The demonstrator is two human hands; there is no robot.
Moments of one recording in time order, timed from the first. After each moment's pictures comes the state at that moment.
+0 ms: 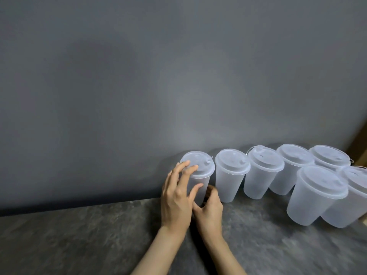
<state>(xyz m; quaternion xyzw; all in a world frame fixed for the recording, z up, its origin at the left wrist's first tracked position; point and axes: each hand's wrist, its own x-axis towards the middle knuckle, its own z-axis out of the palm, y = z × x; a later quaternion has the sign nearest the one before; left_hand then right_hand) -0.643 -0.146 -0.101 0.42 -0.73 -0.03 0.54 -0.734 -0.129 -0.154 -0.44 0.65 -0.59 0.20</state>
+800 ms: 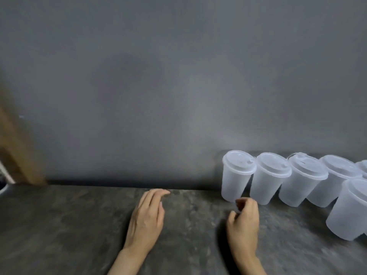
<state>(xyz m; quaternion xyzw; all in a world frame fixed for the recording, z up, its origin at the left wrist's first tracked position) -0.468 -0.102 -0.133 0.50 -0.75 0.02 0.44 -0.701 -0.084 -0.146 -0.48 0.70 -0.52 0.04</state>
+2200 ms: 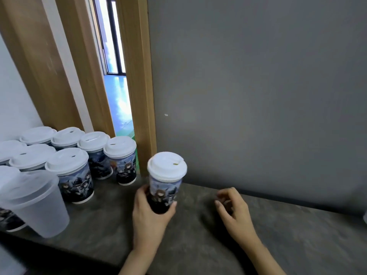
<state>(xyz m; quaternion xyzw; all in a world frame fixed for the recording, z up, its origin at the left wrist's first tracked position) -0.142 -0.102 -0.143 0.67 -0.48 -0.05 0.56 -0.366 -0.144 -0.143 -0.71 0.47 -0.48 0.22</state>
